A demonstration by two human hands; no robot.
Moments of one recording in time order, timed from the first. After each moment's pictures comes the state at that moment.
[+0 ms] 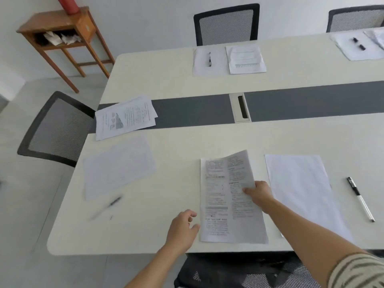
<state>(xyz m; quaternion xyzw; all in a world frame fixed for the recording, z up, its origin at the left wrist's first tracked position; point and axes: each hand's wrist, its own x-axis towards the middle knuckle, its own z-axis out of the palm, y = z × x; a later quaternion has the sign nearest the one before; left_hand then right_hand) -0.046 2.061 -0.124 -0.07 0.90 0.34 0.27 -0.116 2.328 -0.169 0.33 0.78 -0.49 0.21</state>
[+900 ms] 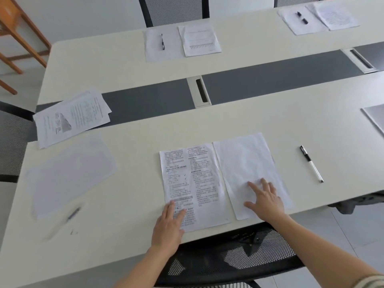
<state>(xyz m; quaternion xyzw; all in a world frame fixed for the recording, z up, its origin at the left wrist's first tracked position) -0.029 2.092 -0.183 0.19 0.94 0.07 0.28 -0.006 2.408 -0.185 0.24 0.92 -0.13 0.27</state>
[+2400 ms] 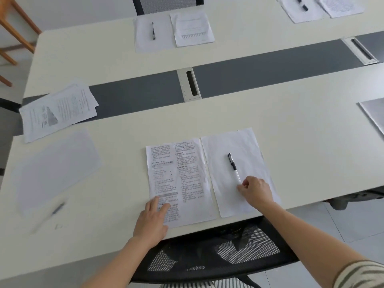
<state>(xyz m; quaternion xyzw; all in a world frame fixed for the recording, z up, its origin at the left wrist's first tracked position) -0.042 2.106 -0.175 0.21 0.93 0.01 0.29 -0.023 2.440 -0.184 0.31 0.90 -0.25 0.20</state>
